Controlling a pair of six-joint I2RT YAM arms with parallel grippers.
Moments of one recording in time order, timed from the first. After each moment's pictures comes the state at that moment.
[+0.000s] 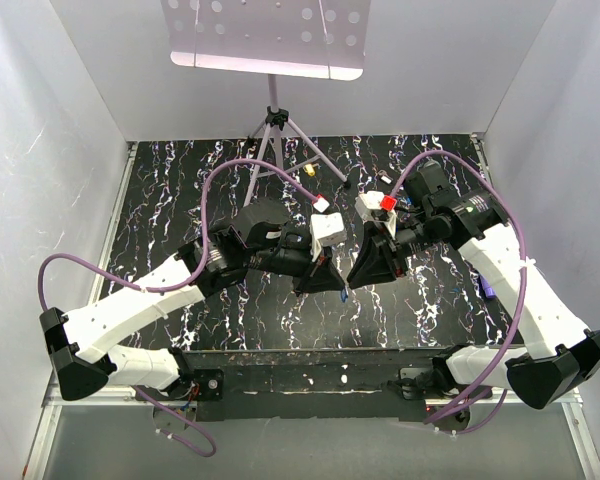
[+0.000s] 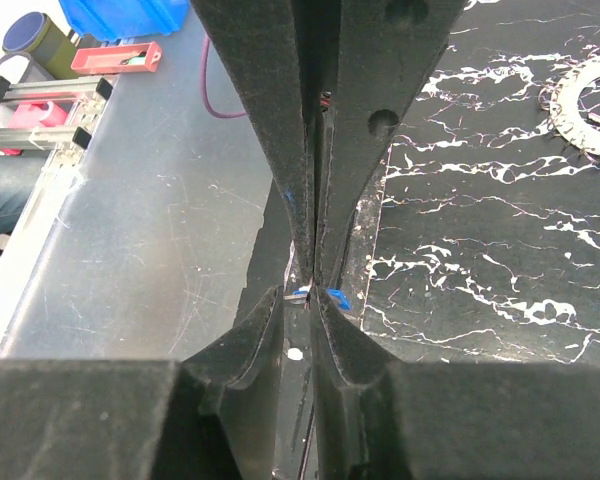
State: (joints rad) left arm -1.01 1.23 1.28 -0.46 0.54 -0.02; right arm 0.52 1.24 1.42 -1.28 -1.25 -0.77
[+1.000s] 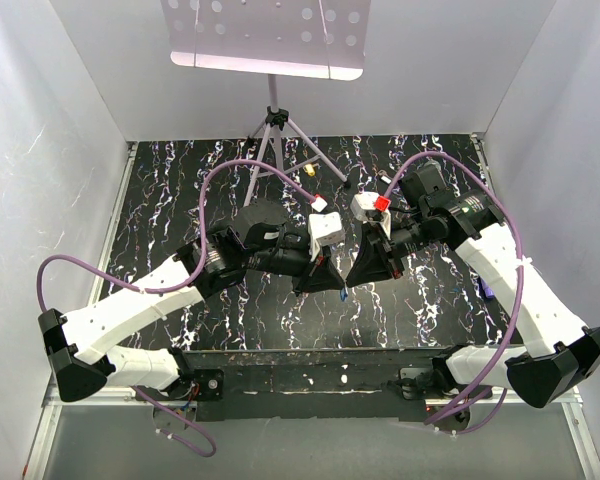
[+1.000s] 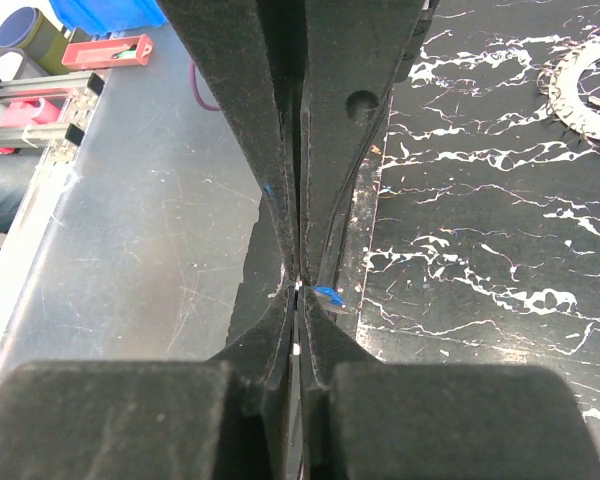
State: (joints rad) left arm -1.01 1.22 1.27 -0.44 0.54 -0.03; right arm 0.54 1.24 1.41 -1.25 -1.22 -0.73
